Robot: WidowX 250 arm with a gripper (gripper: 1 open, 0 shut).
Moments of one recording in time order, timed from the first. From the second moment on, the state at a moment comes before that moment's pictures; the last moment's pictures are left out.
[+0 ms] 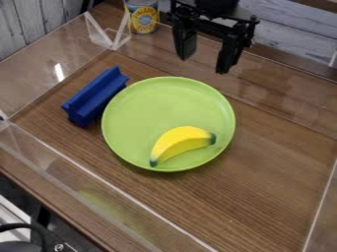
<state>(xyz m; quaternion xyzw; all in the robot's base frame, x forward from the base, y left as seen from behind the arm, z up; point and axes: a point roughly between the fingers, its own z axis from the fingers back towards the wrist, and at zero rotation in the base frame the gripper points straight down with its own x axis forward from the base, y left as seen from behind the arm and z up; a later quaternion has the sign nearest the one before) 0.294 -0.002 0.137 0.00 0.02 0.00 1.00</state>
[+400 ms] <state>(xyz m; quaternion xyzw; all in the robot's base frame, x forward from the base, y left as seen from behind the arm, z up) 0.276 0.024 0.118 0.00 0.06 0.00 1.00</state>
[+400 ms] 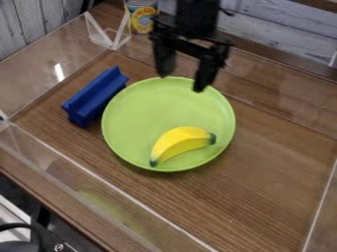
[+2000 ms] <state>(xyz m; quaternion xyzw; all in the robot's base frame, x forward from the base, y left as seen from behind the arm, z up) 0.246 0.108 0.094 0.01 0.04 0.02 1.00</state>
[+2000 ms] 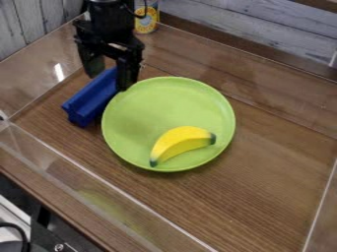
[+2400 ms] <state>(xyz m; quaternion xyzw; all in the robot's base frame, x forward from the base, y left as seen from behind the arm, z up) 0.246 0.112 0.084 0.01 0.05 0.01 1.00</state>
